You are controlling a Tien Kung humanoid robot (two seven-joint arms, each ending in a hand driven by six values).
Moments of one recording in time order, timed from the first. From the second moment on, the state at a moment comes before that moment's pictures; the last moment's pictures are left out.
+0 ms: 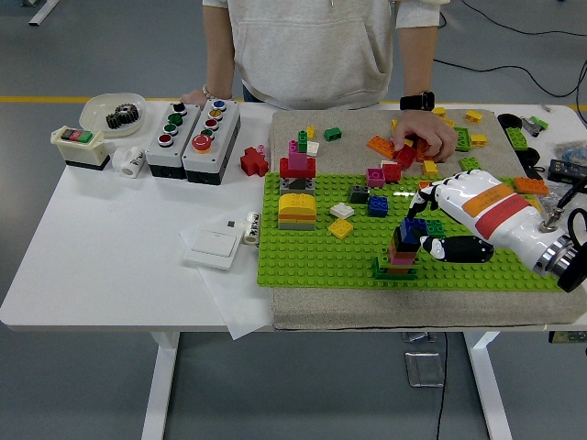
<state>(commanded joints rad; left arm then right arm) -0.15 0.09 -0.19 -0.27 0.45 0.20 0.50 0.41 -0.69 0.88 1.73 -2.05 -0.05 -0.04</state>
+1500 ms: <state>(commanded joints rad) -0.15 0.10 -0.19 -0.27 0.46 0.19 0.51 0.40 -0.67 0.84 1.72 -2.07 -0.03 -0.04</state>
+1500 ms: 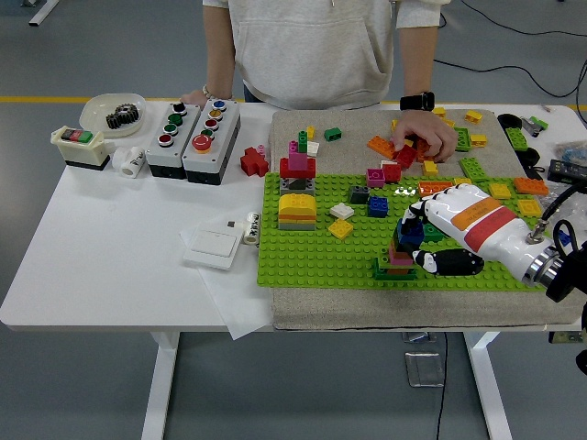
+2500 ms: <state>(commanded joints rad) -0.15 0.10 -0.20 -0.27 0.47 0.19 0.51 0.38 -0.66 0.85 1.72 -2.08 -0.01 -0.05</state>
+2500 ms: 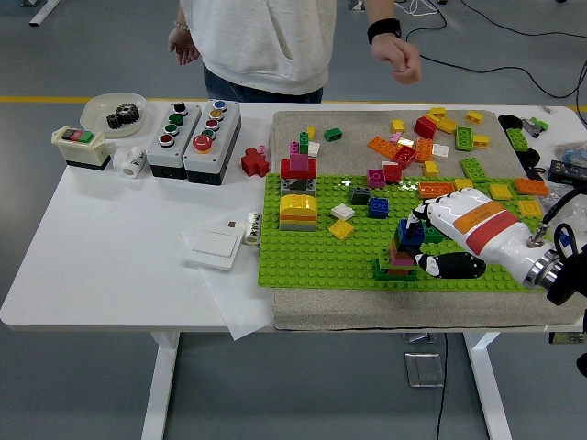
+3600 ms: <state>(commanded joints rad) -0.15 0.10 -0.19 -0.27 0.45 0.18 0.51 0.58 -0.65 0.94 1.54 -2.05 -0.15 -0.01</state>
